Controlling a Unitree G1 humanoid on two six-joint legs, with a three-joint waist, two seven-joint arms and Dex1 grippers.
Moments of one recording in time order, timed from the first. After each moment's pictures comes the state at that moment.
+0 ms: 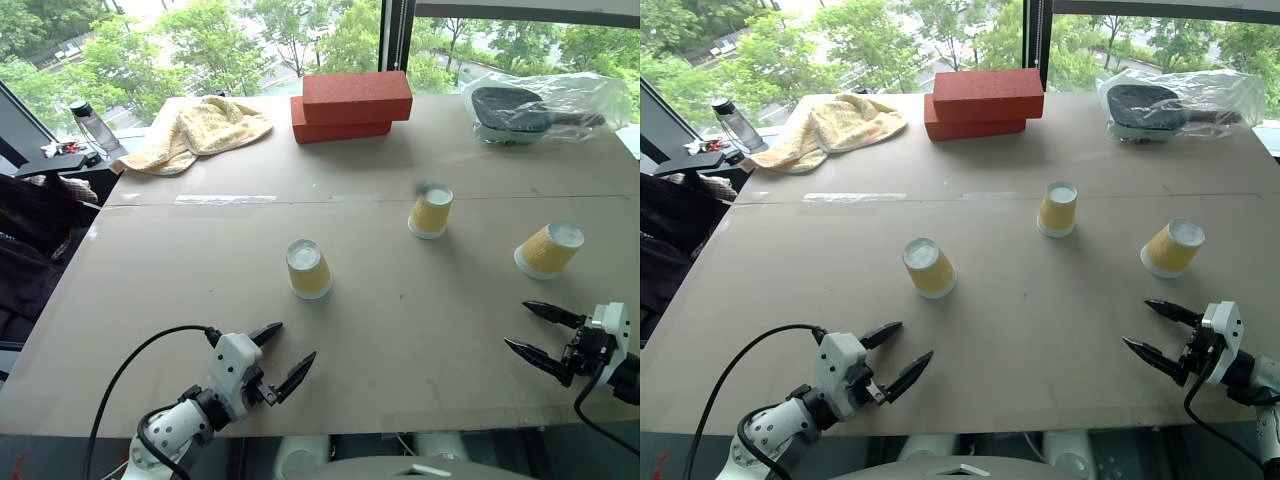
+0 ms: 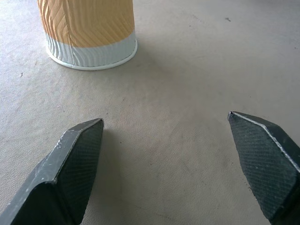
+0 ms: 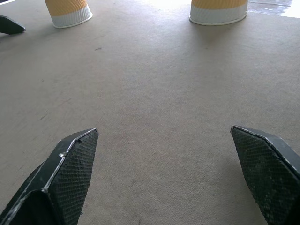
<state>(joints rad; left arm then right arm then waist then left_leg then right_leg) 0.53 0.46 0.04 -0.41 -0.29 0.01 -0.69 0.17 -0.64 -0.33 0.24 0.52 -0.11 1.31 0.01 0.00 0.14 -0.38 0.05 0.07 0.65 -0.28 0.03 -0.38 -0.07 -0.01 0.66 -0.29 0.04</state>
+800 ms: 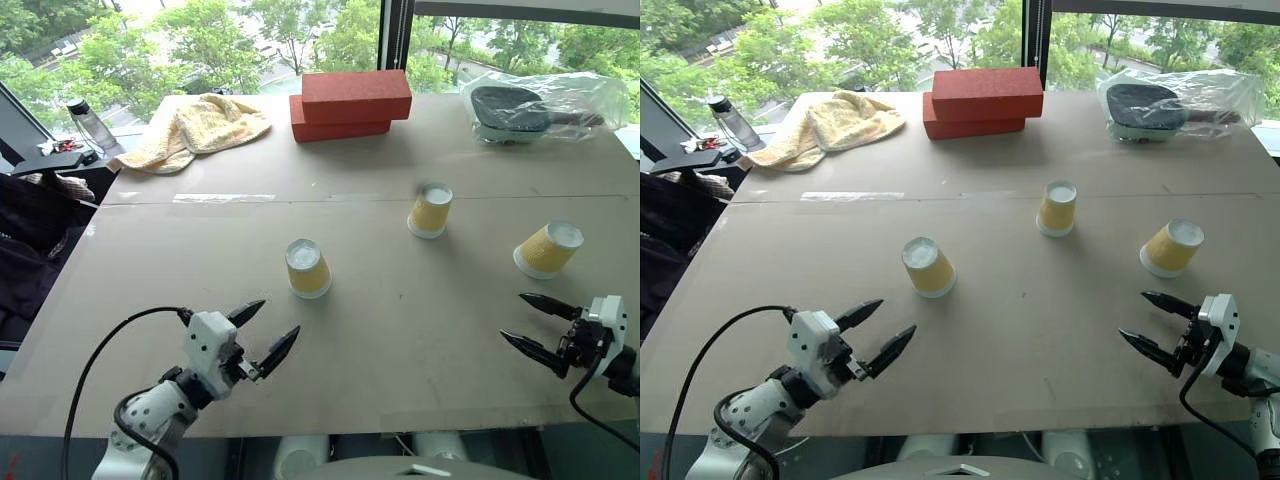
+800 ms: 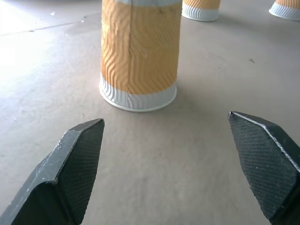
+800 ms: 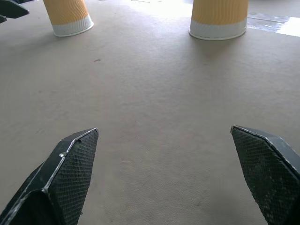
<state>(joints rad) 0.41 0.50 0.18 -0.42 -0.44 0.05 -0.72 0.14 -0.63 -0.32 0.20 0.53 -0.11 1.32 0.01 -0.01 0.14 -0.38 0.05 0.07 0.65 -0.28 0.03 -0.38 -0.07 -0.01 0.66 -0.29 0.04</state>
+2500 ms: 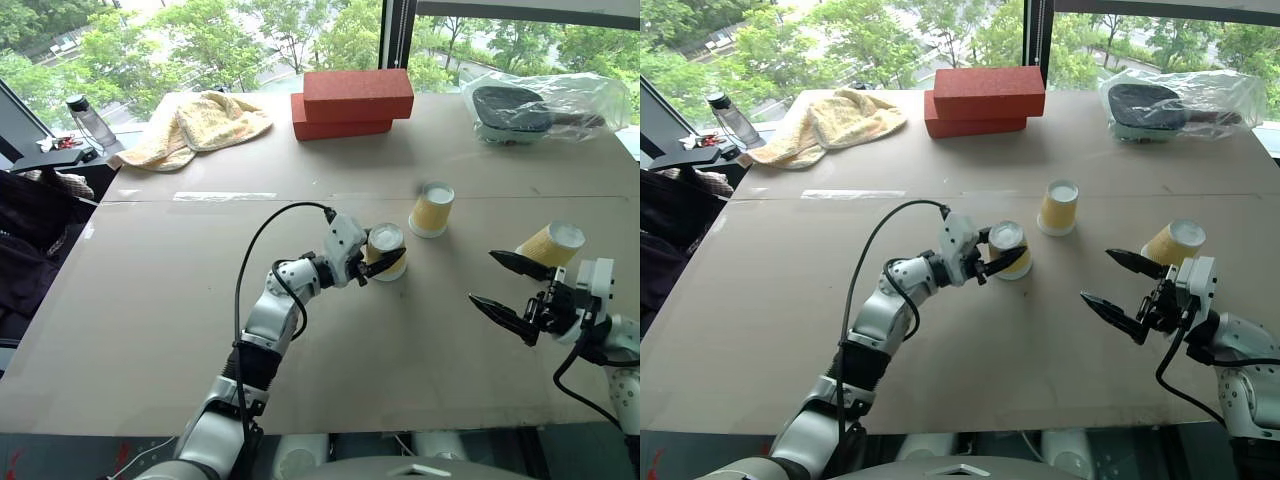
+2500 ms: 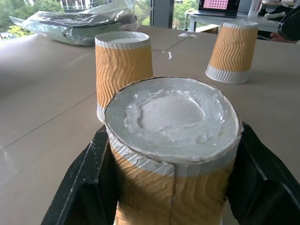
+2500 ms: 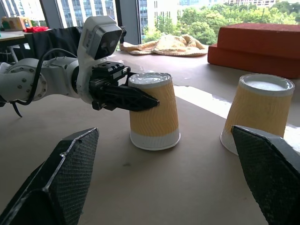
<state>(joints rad) -0.43 0.19 -0.23 0.20 -0.19 0.03 -0.80 0.08 -0.55 -0.27 -0.18 0.62 0.07 1.11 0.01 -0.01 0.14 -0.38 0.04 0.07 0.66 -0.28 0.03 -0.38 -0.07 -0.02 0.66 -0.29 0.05</state>
